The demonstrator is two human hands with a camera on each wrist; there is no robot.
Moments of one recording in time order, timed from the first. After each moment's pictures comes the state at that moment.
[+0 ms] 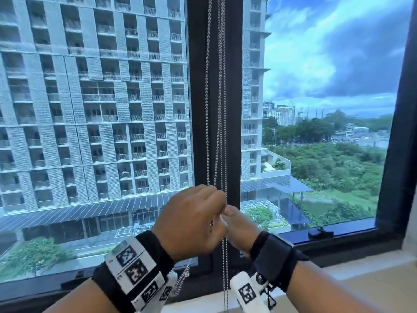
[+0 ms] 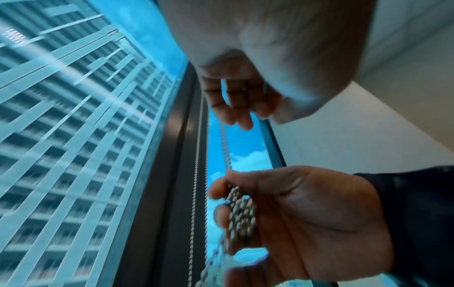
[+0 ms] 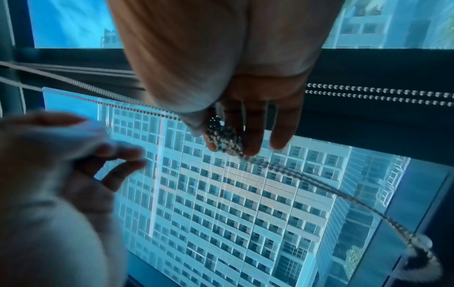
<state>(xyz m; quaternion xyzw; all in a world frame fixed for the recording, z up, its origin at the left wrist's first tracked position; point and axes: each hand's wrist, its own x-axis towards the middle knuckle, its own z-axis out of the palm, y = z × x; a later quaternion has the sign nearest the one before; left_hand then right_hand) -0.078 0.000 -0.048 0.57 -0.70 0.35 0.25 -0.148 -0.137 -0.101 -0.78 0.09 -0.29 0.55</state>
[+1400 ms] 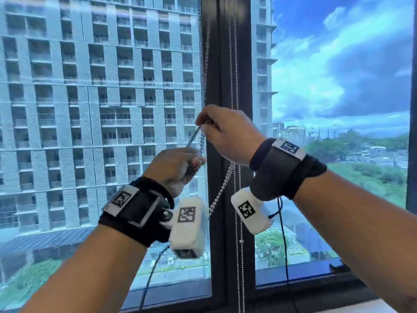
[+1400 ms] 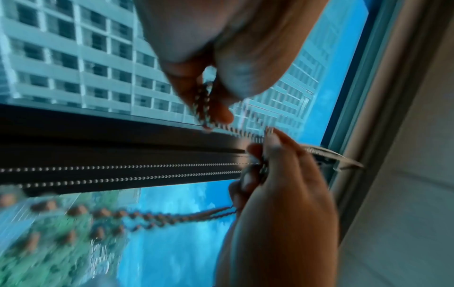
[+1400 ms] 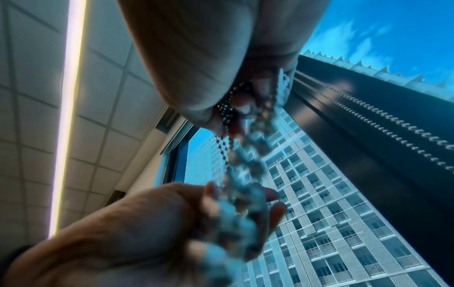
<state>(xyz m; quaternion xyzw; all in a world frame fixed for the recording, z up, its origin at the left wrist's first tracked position) -0.035 -0.003 0.089 0.51 -0.33 -0.21 0.76 -0.150 -0.092 0.132 -0.87 0.01 -0.49 0.02</state>
